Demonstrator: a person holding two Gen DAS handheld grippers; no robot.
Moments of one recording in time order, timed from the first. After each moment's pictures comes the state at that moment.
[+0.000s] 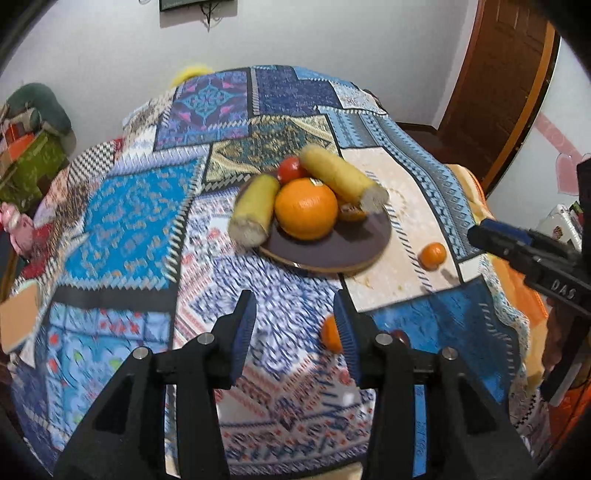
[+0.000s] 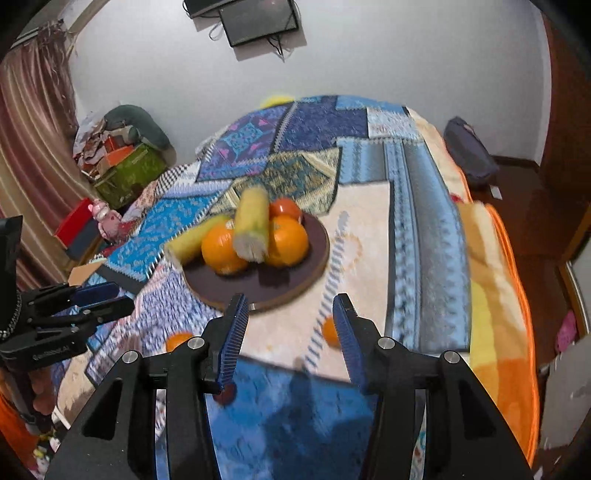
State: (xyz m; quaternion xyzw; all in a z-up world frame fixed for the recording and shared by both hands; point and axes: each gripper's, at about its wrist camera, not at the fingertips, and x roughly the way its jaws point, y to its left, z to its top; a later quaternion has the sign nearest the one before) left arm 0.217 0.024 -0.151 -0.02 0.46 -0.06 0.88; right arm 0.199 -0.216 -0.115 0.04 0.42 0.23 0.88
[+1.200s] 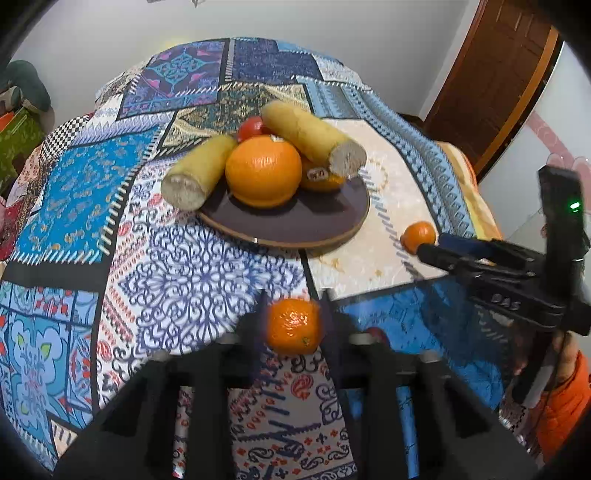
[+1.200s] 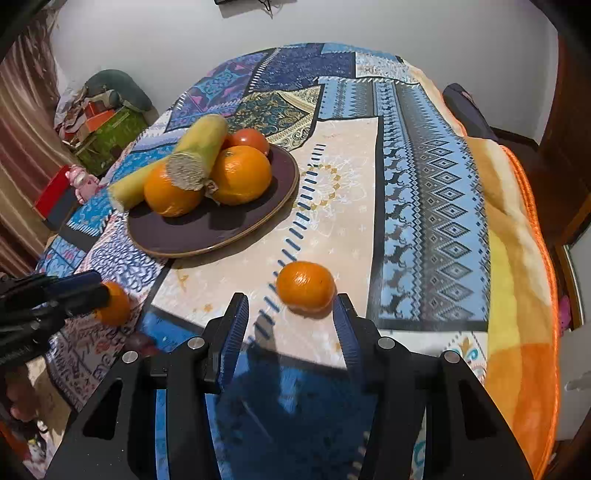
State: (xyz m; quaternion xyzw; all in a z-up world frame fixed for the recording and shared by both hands) left arm 0.234 -0.003 -0.194 -0.05 0.49 -0.10 0.87; right arm 0.220 -0.224 -0.172 0.00 0.49 0.20 0.85
